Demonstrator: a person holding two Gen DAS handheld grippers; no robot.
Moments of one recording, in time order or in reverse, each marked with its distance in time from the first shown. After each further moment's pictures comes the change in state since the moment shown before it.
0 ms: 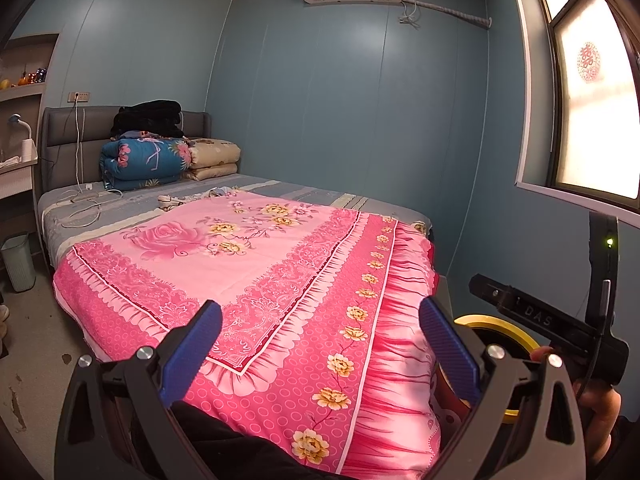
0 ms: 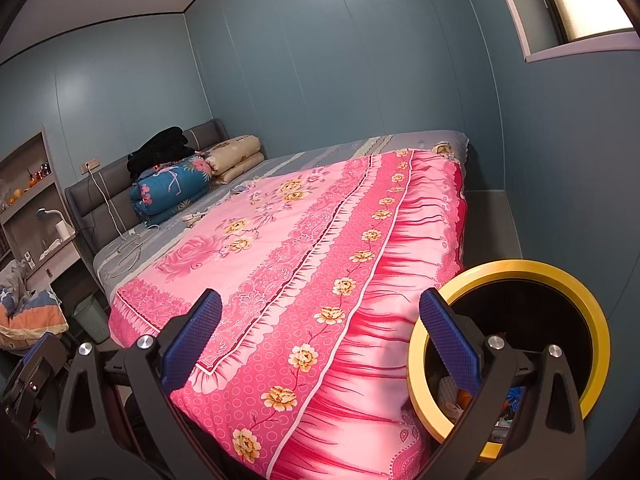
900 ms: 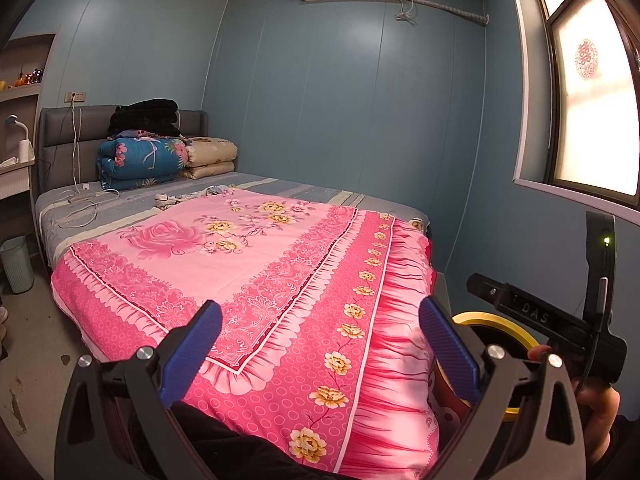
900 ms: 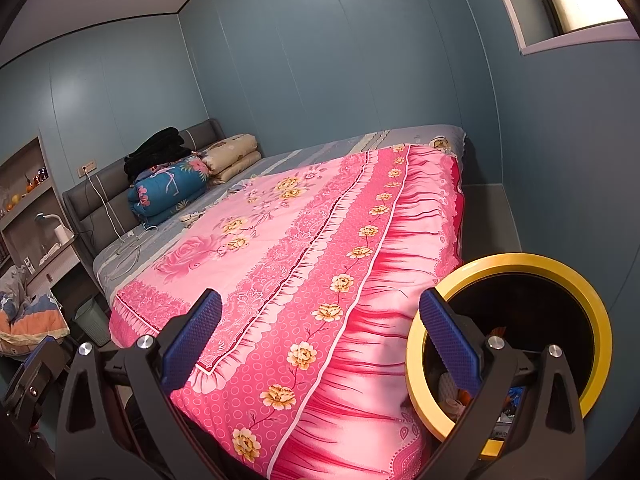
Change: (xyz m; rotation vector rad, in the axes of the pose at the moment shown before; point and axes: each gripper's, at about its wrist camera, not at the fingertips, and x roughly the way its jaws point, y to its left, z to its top) left arm 0.003 -0.002 -0.001 0.006 0.008 -0.010; right arm 0.002 -0.002 -0.002 0.014 0.010 -0.004
